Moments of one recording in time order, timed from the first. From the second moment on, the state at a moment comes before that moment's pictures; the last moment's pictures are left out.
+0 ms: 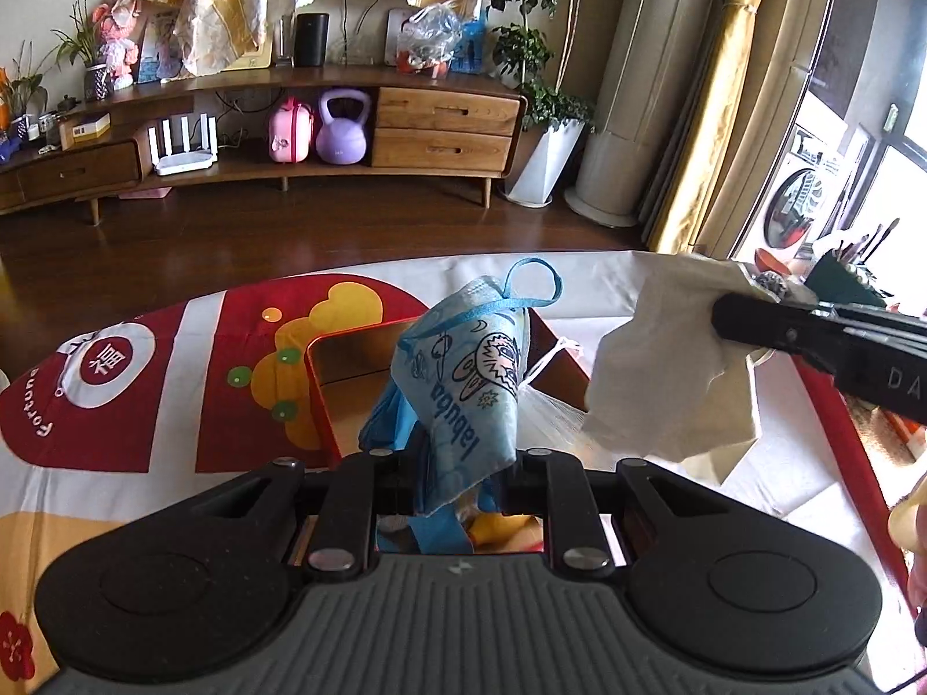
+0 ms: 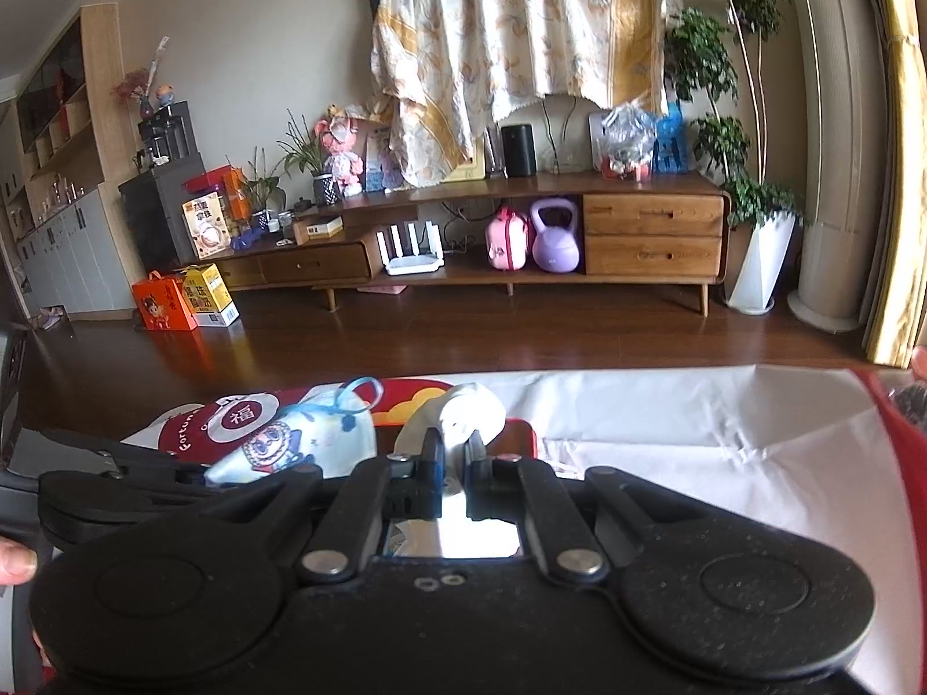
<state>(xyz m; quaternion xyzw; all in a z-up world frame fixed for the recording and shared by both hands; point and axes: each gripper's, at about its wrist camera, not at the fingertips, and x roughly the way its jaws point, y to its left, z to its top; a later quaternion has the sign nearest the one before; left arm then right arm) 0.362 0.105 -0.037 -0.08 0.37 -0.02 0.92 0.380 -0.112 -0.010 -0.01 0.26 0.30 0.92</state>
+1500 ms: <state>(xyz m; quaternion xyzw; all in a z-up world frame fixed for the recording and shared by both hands) 0.412 0.094 -0.102 -0.02 0.41 0.00 0.91 0.422 -0.092 -0.091 -0.03 0.35 0.28 0.89</state>
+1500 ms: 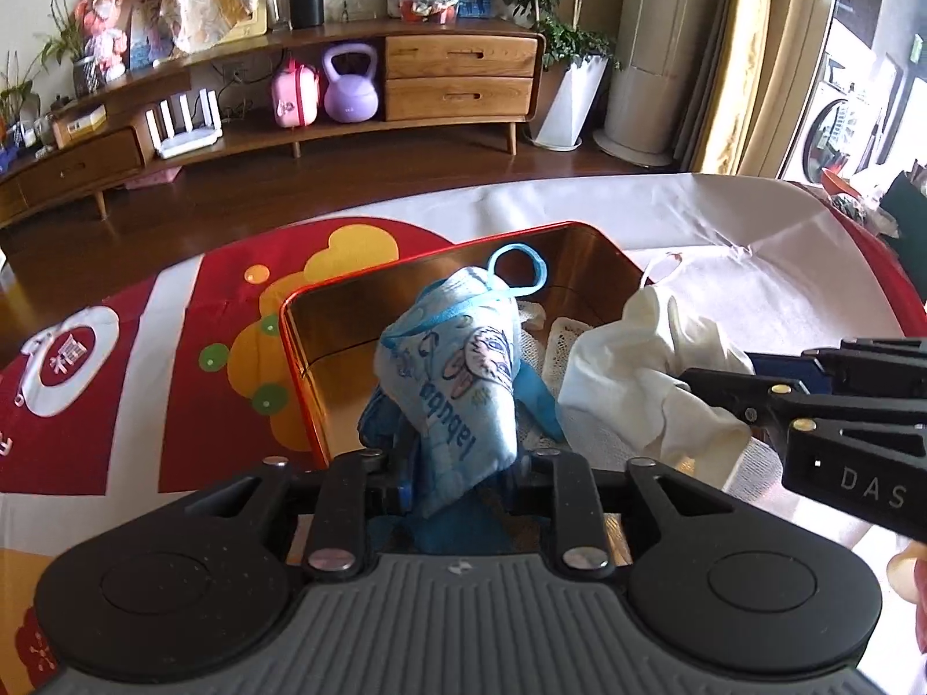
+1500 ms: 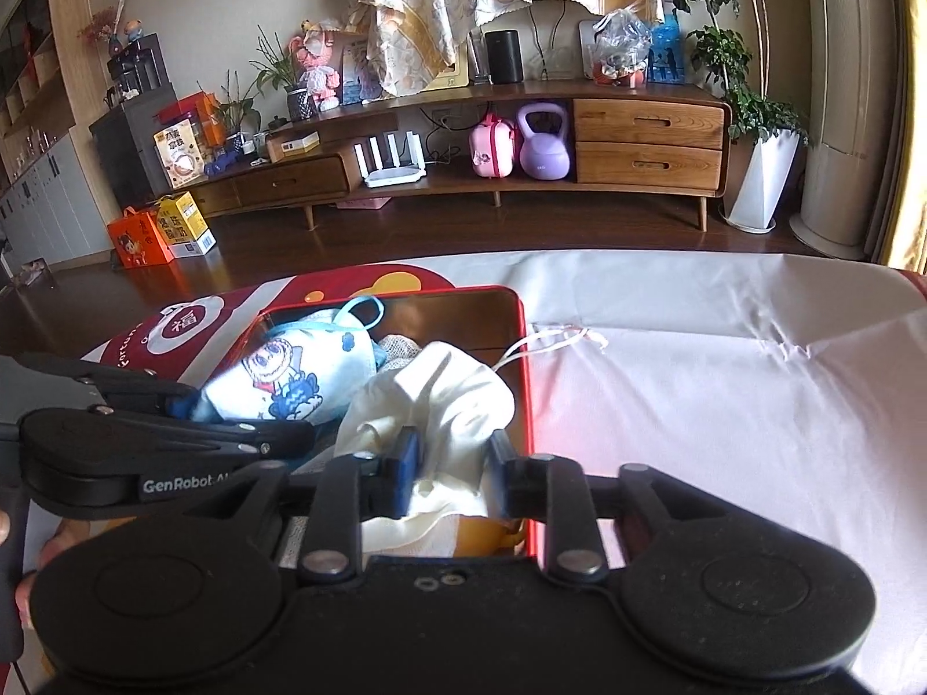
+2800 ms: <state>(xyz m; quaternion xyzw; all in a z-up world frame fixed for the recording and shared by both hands) 0.264 0.071 -0.004 -0.04 0.36 -0.03 0.93 0.283 -0.136 -0.006 -0.03 0.30 0.32 0.90</state>
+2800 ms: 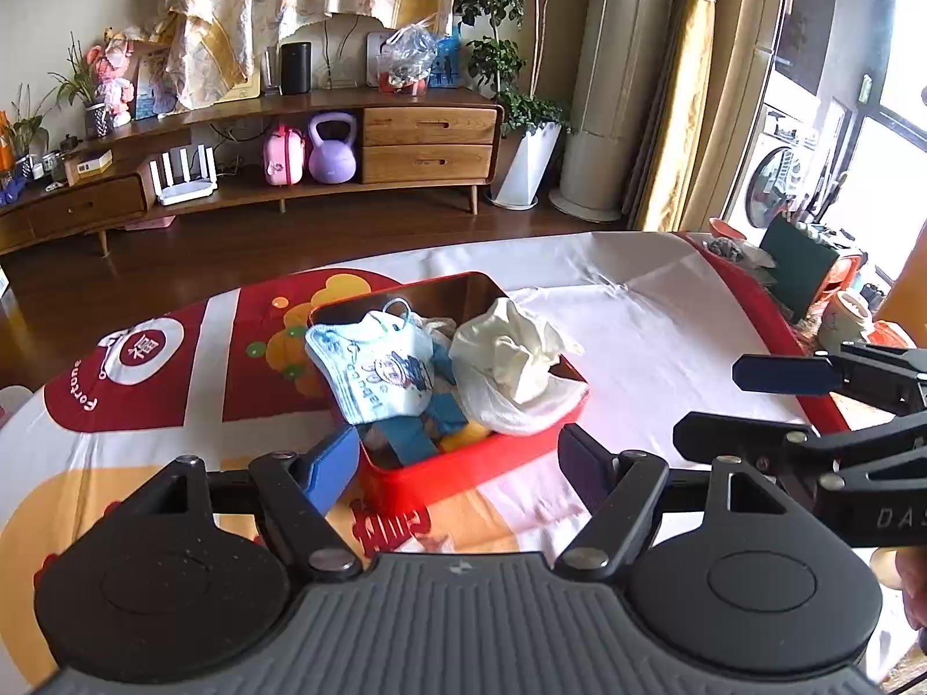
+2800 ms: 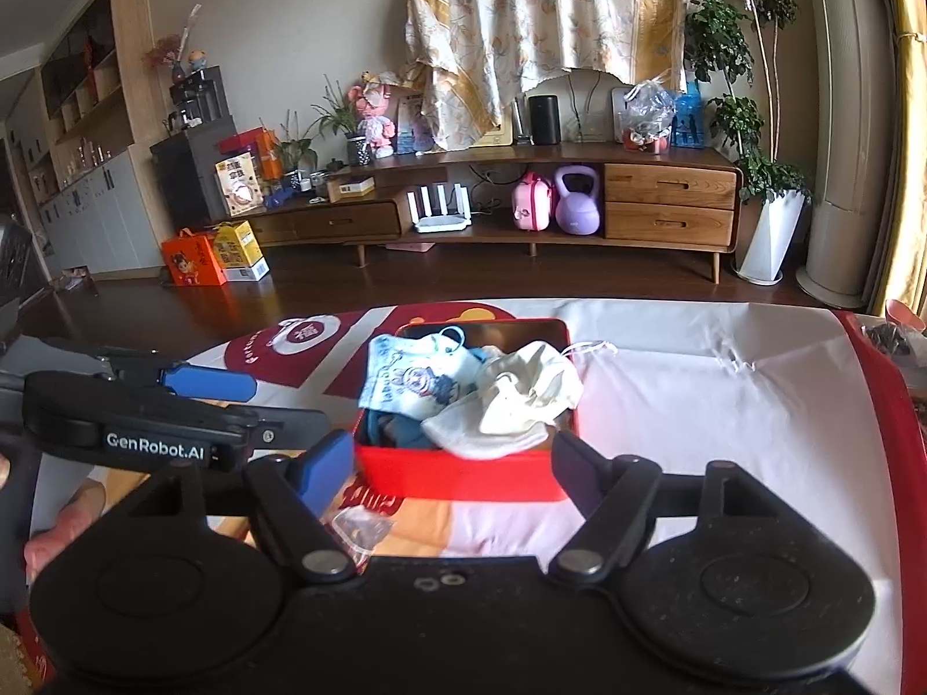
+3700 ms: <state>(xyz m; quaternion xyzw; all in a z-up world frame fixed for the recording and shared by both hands) 0.172 0.099 -0.028 -0.12 0.35 -0.01 0.93 0.196 -0.141 -0.034 -0.04 0.32 0.34 0.88</state>
